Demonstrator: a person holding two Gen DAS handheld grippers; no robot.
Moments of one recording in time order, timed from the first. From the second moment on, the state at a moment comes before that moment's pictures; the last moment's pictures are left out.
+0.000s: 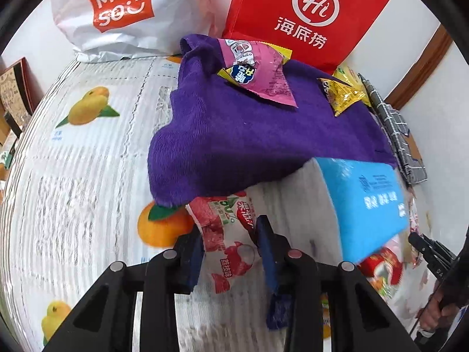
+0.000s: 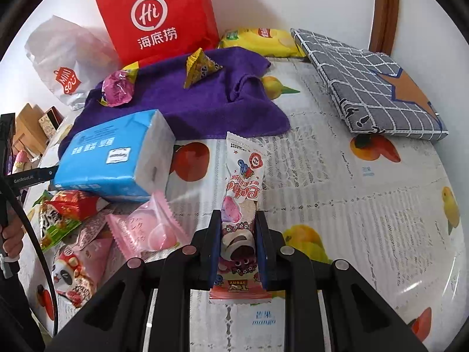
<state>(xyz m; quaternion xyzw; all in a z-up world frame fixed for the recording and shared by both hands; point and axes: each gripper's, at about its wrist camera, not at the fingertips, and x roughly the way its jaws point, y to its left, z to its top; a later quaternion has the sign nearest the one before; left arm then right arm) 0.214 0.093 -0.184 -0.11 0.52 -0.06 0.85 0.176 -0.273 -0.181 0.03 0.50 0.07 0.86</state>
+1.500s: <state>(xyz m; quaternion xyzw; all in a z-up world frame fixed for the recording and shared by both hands) 0.136 0.096 -0.143 -0.11 0.48 -0.03 0.87 0.121 -0.232 -0.135 0.01 0.45 0.12 0.89</state>
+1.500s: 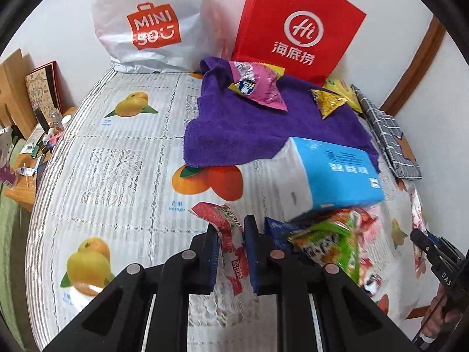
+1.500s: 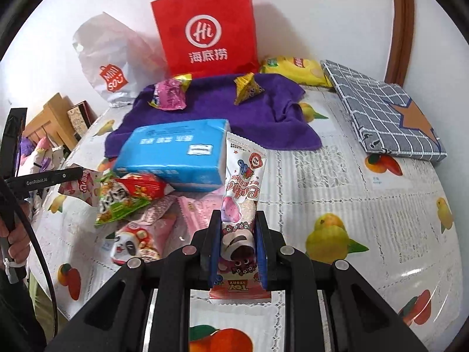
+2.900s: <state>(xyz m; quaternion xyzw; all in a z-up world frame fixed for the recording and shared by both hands) 0.131 0.038 -0.033 -0.11 0.40 -0.12 0.90 0.139 -0.216 -0.052 0.02 0.37 0.13 0.92</state>
